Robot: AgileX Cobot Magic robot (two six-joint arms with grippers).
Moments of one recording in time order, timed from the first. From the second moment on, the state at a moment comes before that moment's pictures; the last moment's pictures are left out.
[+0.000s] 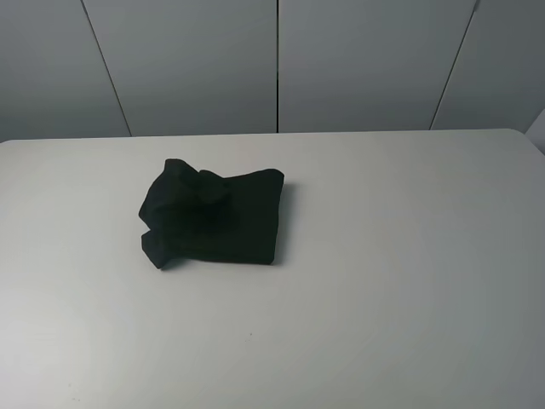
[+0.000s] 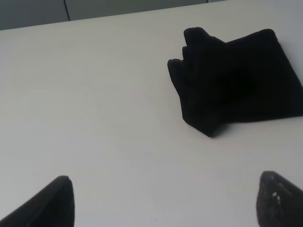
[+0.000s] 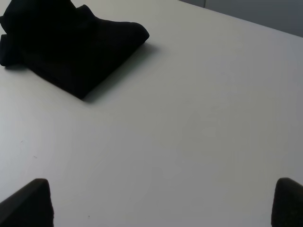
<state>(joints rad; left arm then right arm) -0.18 0.00 -0.52 -0.05 1.09 0.00 0.53 0.08 -0.51 -0.04 1.10 0.01</state>
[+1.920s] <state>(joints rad) 0.02 0.00 -0.51 -0.08 1.09 0.00 0.01 0.00 -0.51 -0.01 1.10 0.02</state>
